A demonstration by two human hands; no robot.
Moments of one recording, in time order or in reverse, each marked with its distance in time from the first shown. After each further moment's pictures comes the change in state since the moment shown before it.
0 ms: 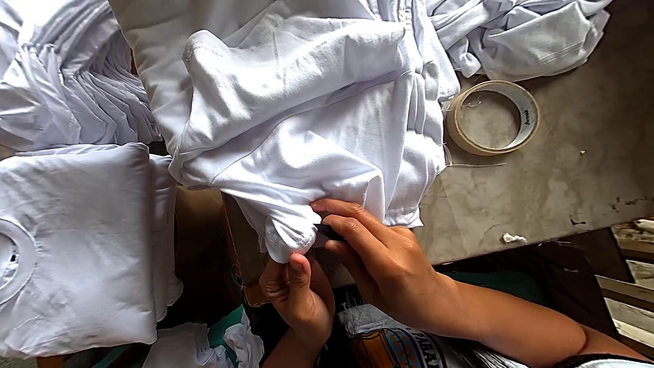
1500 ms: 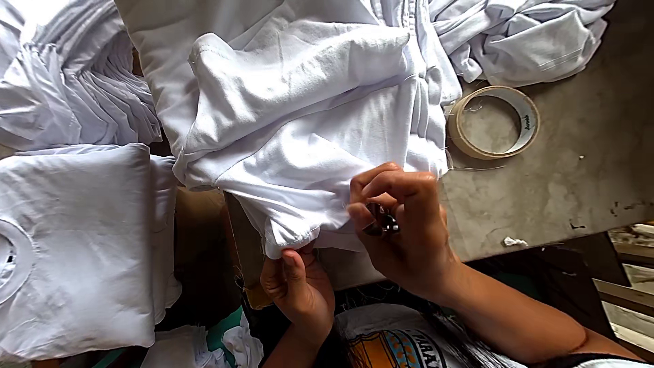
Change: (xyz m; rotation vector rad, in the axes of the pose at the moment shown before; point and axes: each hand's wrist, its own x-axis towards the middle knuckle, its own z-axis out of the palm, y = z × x) left_hand 0.006 -0.003 0.000 -0.092 0.020 -0.012; right_hand 0.019 0.024 -0.008 0.158 0.154 -0.015
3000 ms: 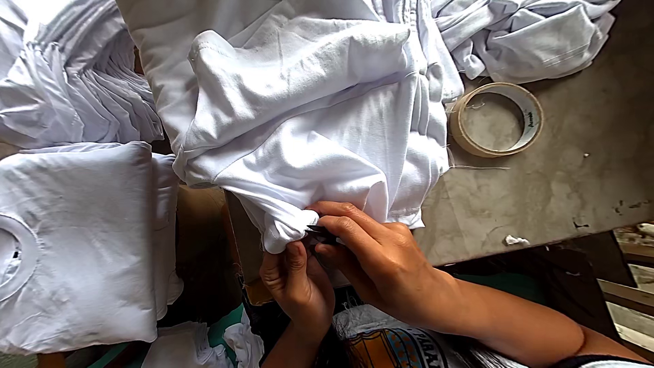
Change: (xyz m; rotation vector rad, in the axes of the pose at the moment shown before) left_hand 0.002 0.001 0.006 0.059 0.068 -0.023; right_hand -0.014 -0.022 0.011 -0.156 -0.195 -0.026
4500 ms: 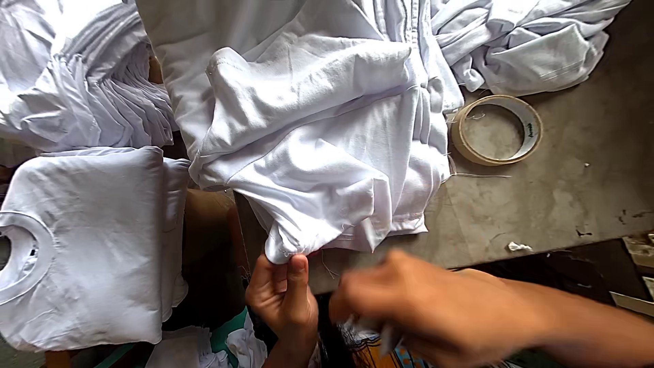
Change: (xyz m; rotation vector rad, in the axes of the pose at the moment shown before) left_hand 0.006 0.021 -0.019 0.313 -0.140 0.185; right_hand -0.002 0.011 -0.043 0.557 -0.453 -0.202
